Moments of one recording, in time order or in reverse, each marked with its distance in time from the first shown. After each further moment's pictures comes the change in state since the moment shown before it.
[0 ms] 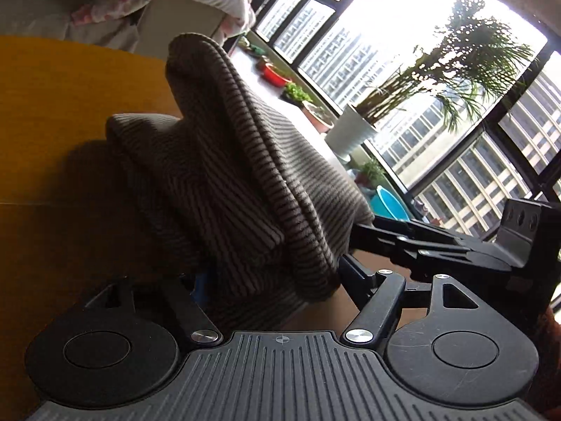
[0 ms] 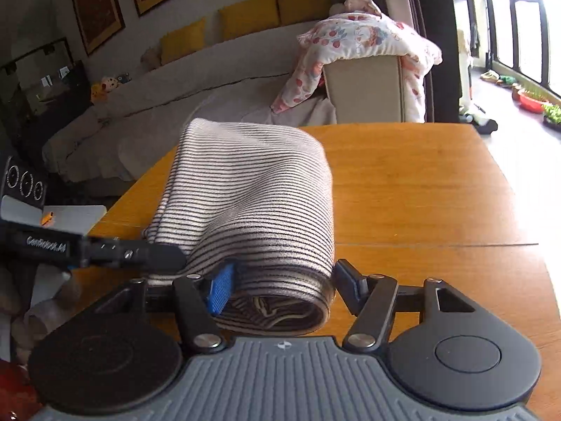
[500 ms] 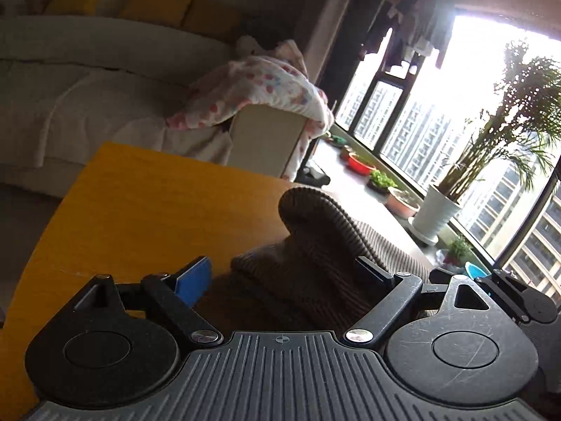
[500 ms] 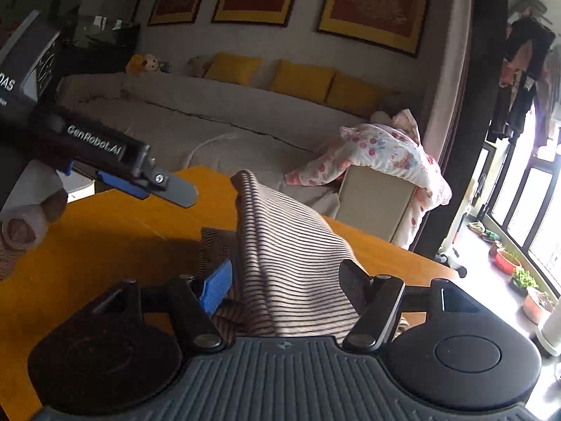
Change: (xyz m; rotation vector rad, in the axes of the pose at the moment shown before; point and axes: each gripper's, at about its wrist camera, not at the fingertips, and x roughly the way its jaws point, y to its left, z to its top) left arm -0.081 -0.009 0.000 0.007 -0.351 0.390; right arm -0.009 0.094 -0.017 -0.475 -0.238 -0.111
